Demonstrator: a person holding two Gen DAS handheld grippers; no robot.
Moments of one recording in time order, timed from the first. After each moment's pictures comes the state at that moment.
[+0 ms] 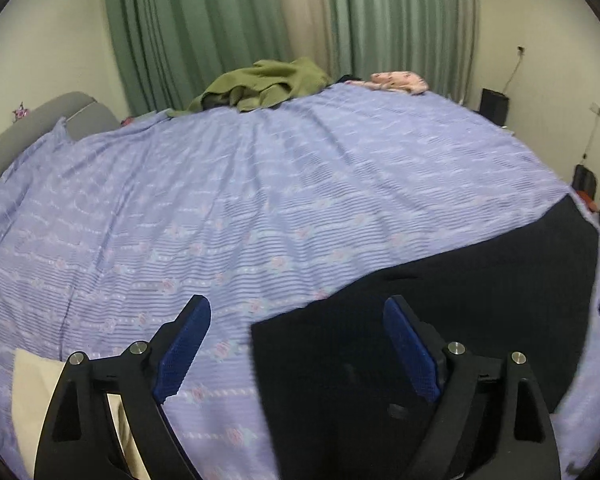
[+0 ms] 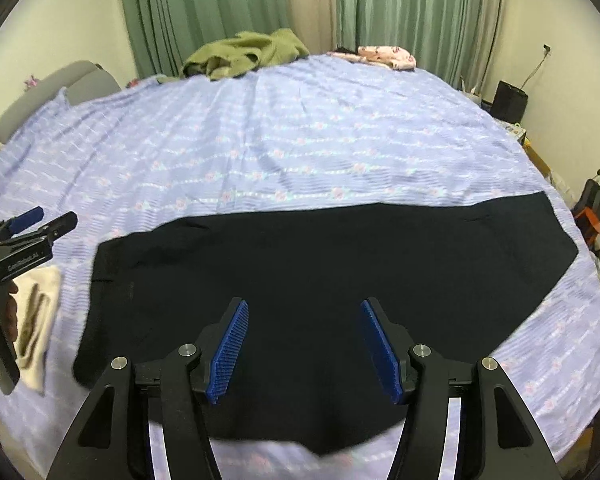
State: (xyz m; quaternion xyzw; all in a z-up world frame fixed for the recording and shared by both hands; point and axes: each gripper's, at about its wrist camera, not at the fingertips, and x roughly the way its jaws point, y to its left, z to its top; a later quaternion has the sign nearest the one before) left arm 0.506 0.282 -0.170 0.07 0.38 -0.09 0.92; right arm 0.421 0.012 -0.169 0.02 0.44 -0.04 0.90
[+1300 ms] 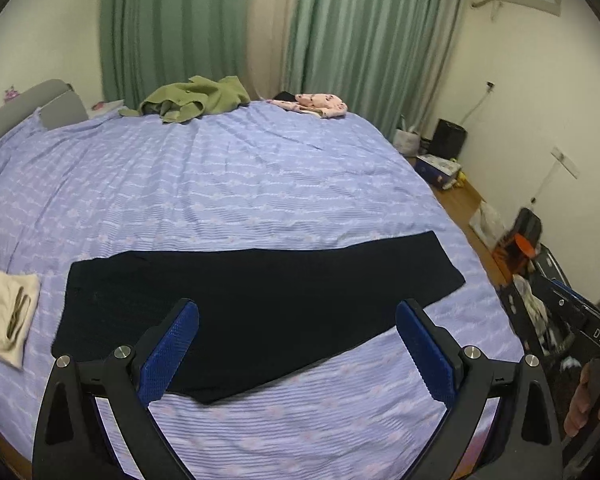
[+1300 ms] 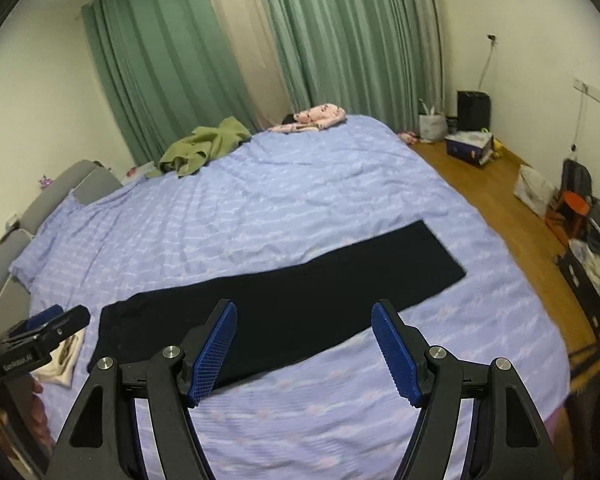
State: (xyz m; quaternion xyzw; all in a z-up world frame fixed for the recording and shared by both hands) left arm 0.336 -0.092 -0.034 -0.03 0.39 -0.10 0.91; right arm 0.283 -0.339 -0.035 0.11 0.34 -0.02 0.93
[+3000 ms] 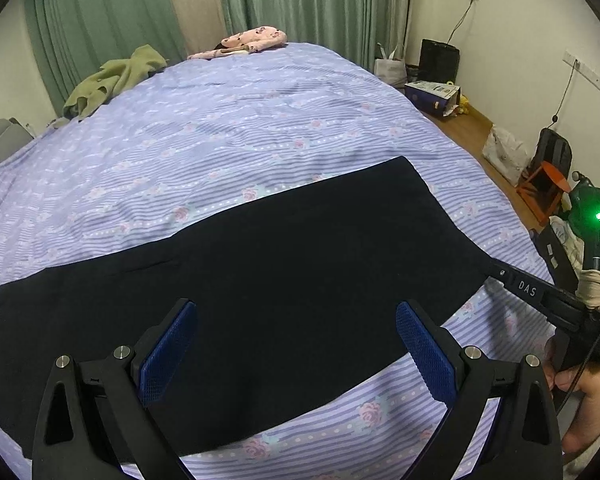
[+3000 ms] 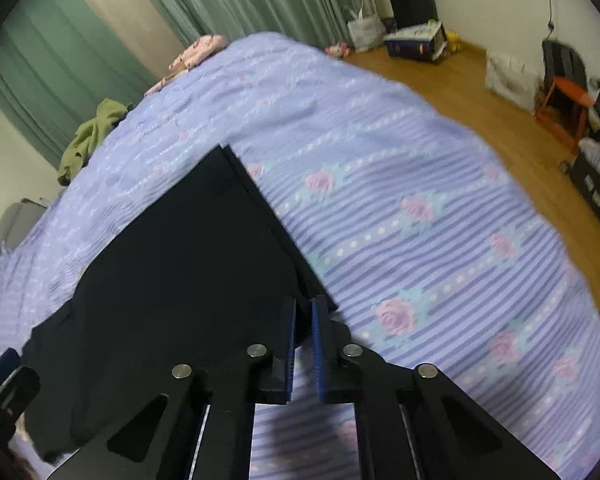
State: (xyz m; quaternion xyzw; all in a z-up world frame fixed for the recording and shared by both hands) left arm 0.487 -0.417 -0.243 0.08 0.45 -0.11 0.88; right arm 0.469 -0.643 -0.323 0.23 0.43 -0.09 0.87
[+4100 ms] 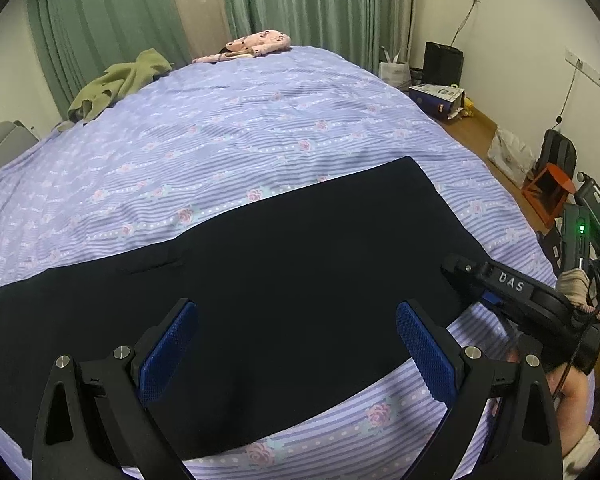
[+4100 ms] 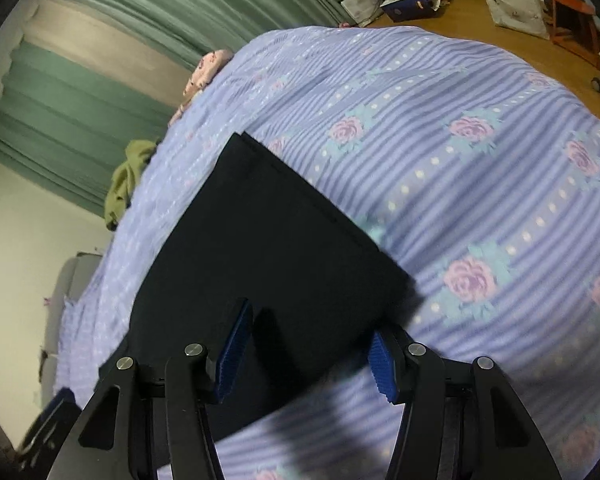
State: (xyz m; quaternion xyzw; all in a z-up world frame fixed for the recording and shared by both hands) left arm 0.484 -0.413 -0.247 0.08 0.44 -0.10 0.89; right arm 0.481 -0.641 -0.372 0.39 0.39 -0.01 0.83
